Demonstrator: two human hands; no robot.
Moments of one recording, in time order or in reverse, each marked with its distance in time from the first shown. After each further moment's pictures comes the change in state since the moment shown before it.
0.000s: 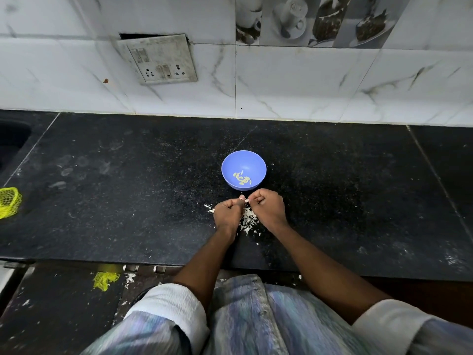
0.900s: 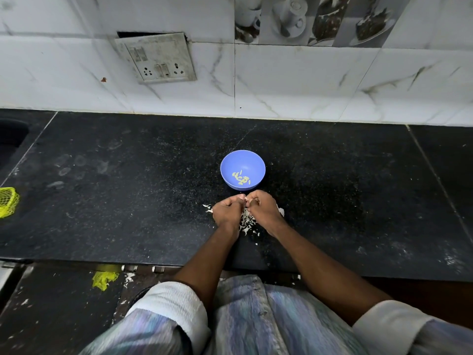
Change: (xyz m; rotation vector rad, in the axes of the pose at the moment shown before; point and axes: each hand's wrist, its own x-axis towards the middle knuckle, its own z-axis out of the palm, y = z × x) left_hand -0.001 0.008 0.014 -0.196 0.139 -0.037; right_hand 0.002 -0.003 0.007 0.123 -0.183 0.101
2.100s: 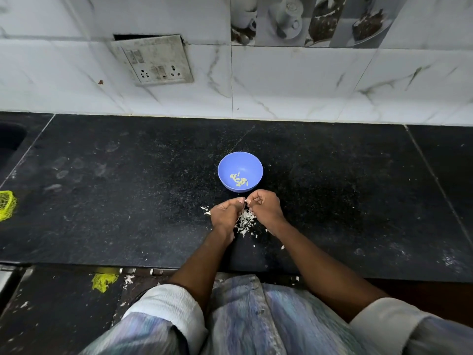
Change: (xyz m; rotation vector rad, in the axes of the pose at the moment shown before) left_hand -0.005 0.007 -0.007 -0.031 -0.165 -0.093; right_hand 0.007 0.004 -0.013 0.016 0.082 -0.035
